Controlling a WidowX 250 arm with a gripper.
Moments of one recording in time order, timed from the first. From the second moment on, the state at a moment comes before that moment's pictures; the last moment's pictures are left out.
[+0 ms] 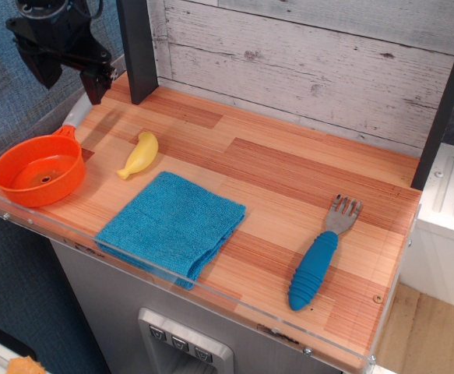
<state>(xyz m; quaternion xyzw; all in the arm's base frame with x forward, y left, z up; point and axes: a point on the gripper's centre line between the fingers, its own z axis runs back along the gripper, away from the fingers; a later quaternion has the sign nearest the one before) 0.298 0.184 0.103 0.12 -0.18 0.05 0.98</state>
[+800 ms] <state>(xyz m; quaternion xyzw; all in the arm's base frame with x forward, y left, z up) 0.297 0.047 0.118 0.04 -0.14 -0.10 0.98</state>
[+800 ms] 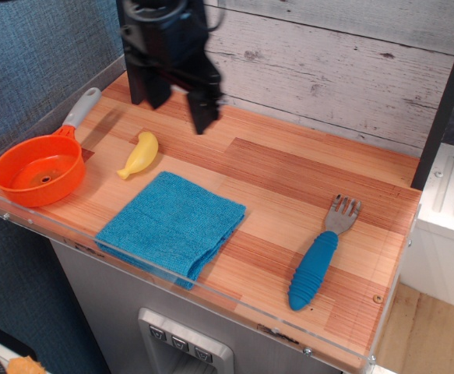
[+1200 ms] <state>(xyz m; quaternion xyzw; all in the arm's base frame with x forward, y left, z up) 0.261 0.003 0.132 0.02 -0.12 -0.14 0.98</state>
